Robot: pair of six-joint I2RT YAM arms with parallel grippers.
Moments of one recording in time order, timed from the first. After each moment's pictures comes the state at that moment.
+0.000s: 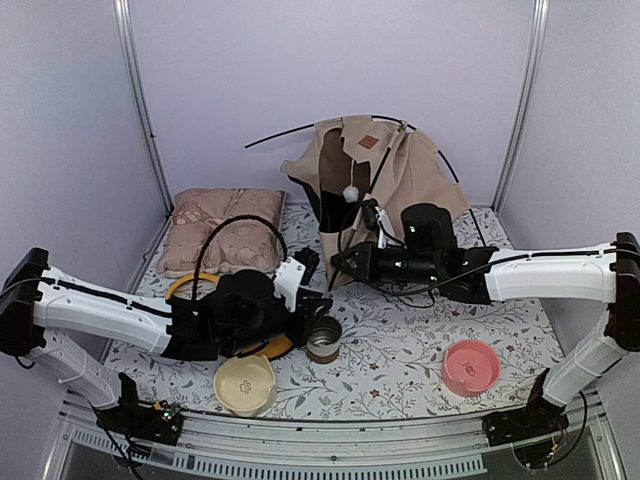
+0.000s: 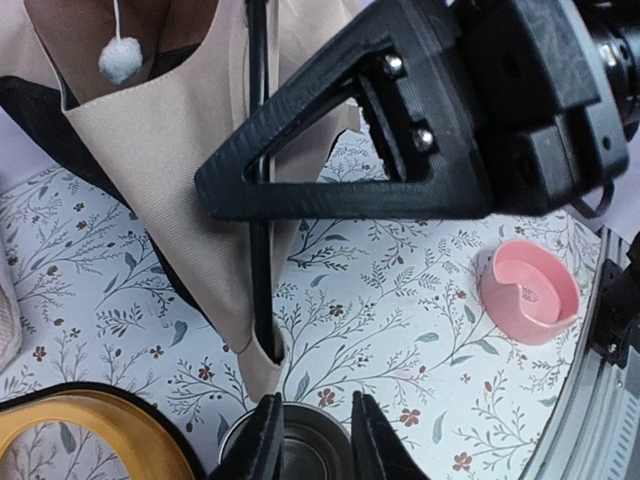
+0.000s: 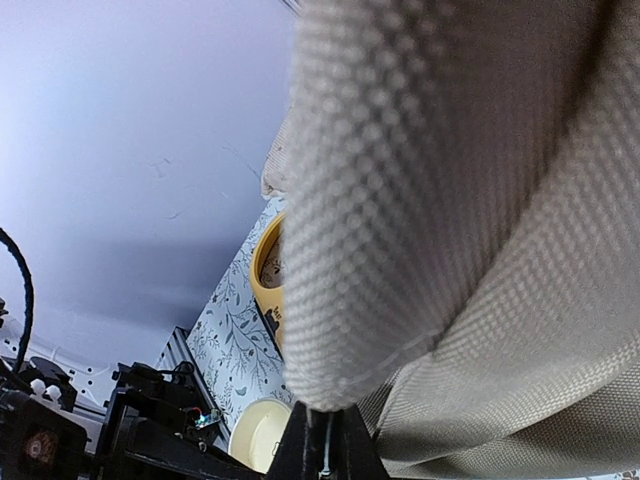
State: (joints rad) left arm -1.21 1.43 0.75 0.31 -0.38 -0.27; right arm 0.90 1.53 0.99 0.21 -0.15 0.71
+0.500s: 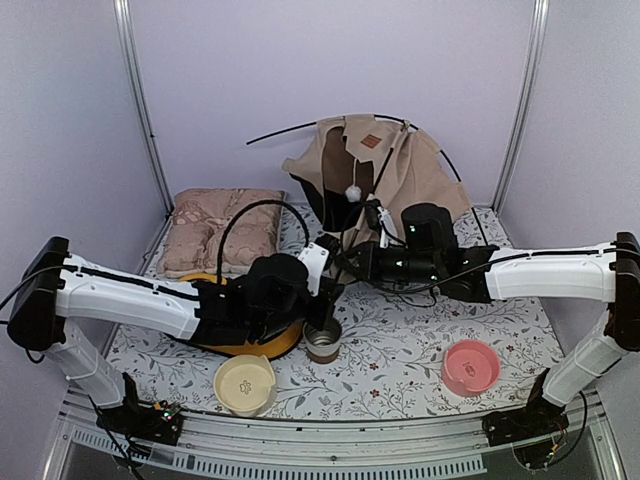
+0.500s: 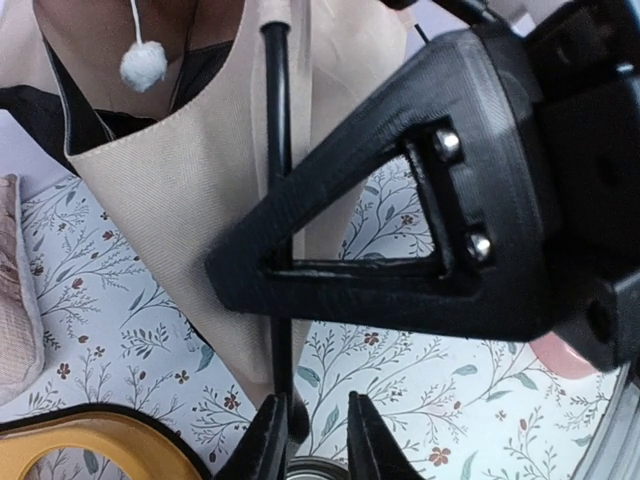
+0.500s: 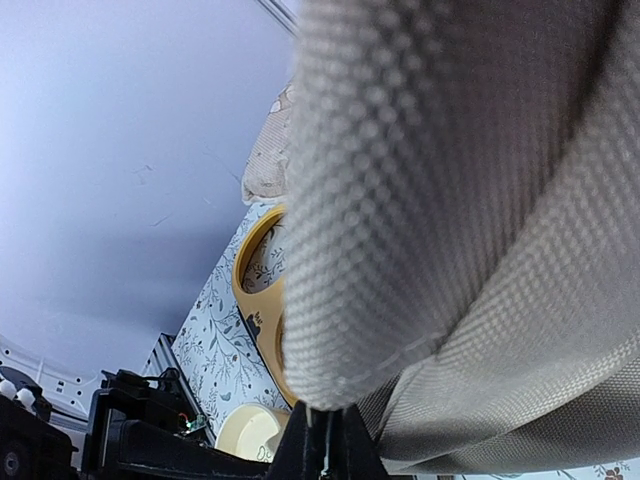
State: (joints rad) left arm -1.20 1.58 0.95 0.20 -0.46 -0.26; right arm 0.90 1.53 0.99 0.19 -0.14 0.71
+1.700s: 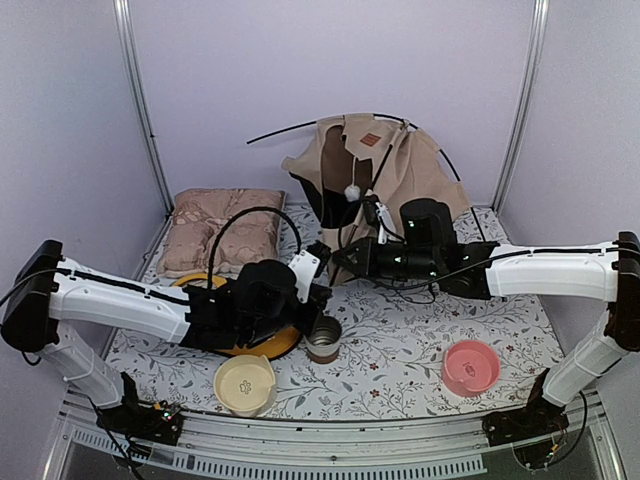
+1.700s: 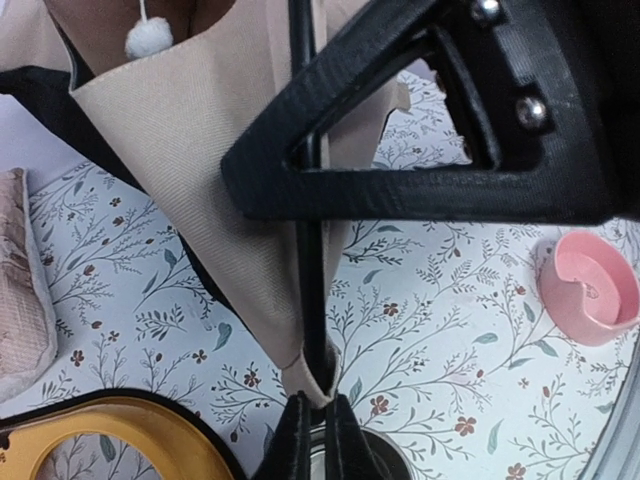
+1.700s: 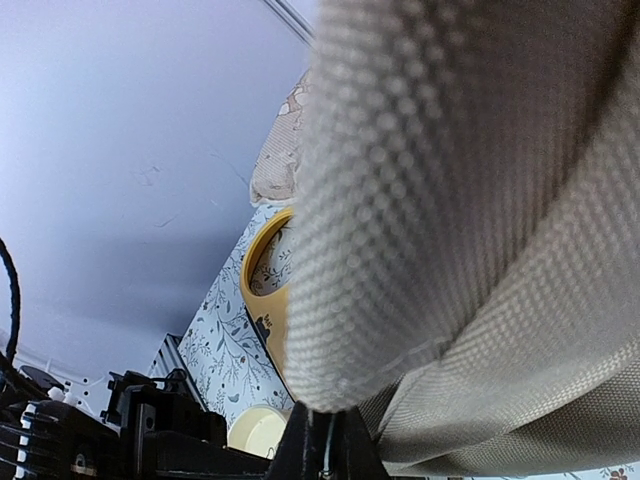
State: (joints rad) left arm -1.18 1.53 0.88 0.20 -0.44 -0.22; right arm 0.90 1.53 1.02 0.16 -0.14 0.70
